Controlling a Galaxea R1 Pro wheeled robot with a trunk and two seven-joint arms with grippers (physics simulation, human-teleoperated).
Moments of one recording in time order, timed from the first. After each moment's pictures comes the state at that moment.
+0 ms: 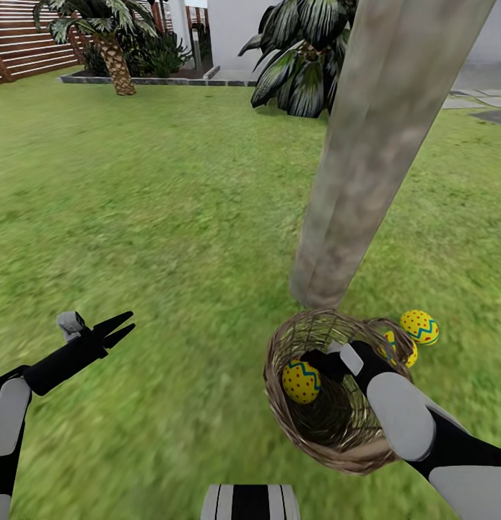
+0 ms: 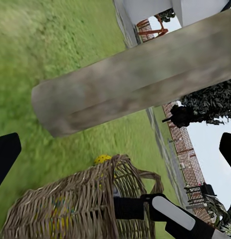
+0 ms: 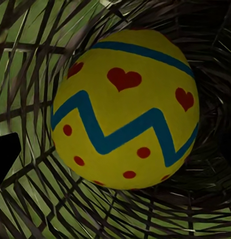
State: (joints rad) left arm -0.46 0.20 0.46 -1.36 0.70 0.97 -0.89; right arm -1.02 0.03 -0.59 -0.23 0.07 0.63 0.03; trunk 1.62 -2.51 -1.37
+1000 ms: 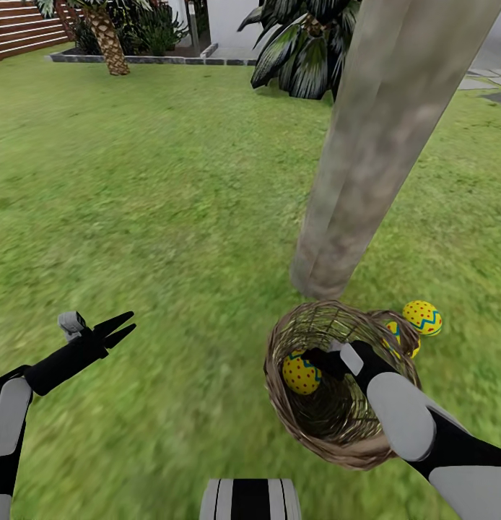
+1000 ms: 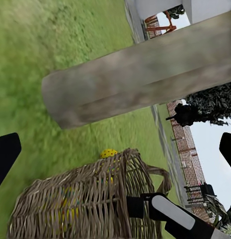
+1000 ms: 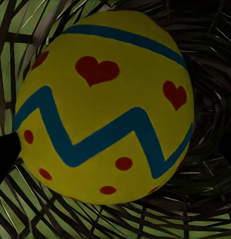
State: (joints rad) left arm -0.46 0.20 0.46 -1.36 0.70 0.97 -0.89; right arm -1.02 0.03 -0.59 -0.24 0.07 0.61 0.04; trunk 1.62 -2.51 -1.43
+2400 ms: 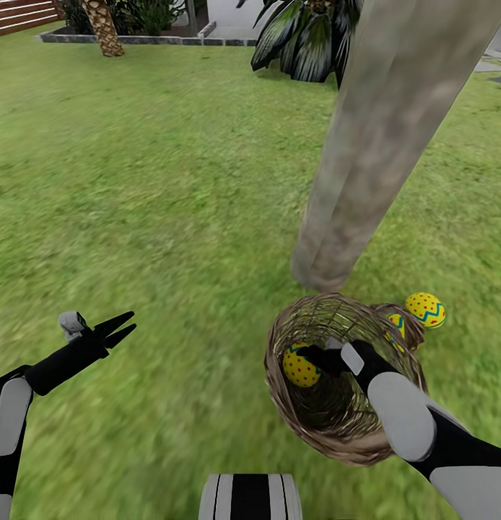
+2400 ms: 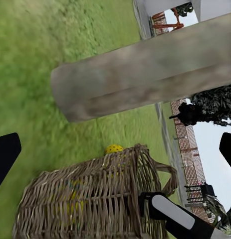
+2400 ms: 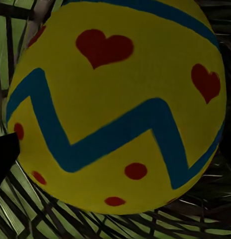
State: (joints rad) left arm -0.46 0.20 0.46 -1.36 0.70 0.97 -0.89; right arm -1.02 0.02 -0.57 -0.24 0.07 0.61 0.13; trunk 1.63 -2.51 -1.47
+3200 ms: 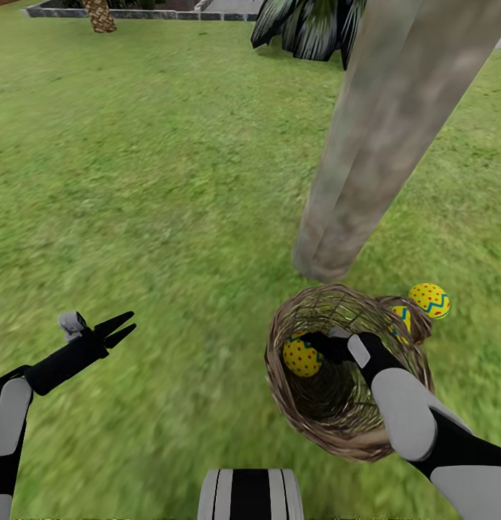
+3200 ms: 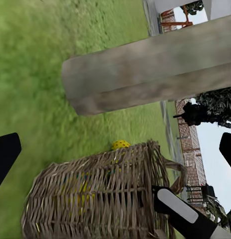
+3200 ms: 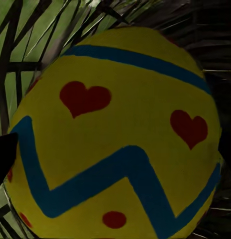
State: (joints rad) left arm -0.46 0.20 0.46 -1.36 0.70 0.97 -0.89; right arm -1.03 0.02 -0.58 -0.34 0.03 0.61 0.20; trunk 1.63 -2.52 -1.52
